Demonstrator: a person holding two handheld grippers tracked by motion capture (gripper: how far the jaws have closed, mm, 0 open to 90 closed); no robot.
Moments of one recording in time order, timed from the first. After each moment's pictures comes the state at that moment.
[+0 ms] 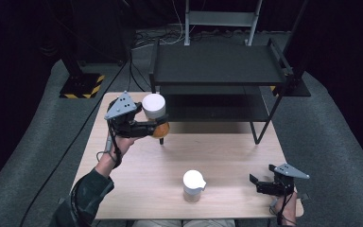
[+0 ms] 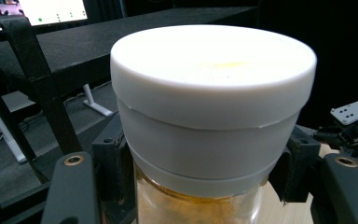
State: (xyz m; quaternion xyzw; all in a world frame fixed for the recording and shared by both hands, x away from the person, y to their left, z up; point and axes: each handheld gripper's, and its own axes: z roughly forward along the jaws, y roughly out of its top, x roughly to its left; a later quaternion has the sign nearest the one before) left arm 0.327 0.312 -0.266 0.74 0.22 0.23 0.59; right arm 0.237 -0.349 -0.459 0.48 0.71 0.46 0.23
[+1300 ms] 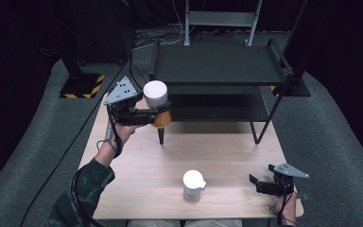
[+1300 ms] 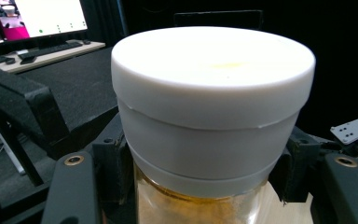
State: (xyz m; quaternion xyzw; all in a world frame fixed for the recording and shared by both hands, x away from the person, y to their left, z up) left arm 0.338 0.308 -0.236 0.74 0.20 0.23 0.60; right arm 0.240 -0.349 -0.457 0.48 0.71 0.46 0.23
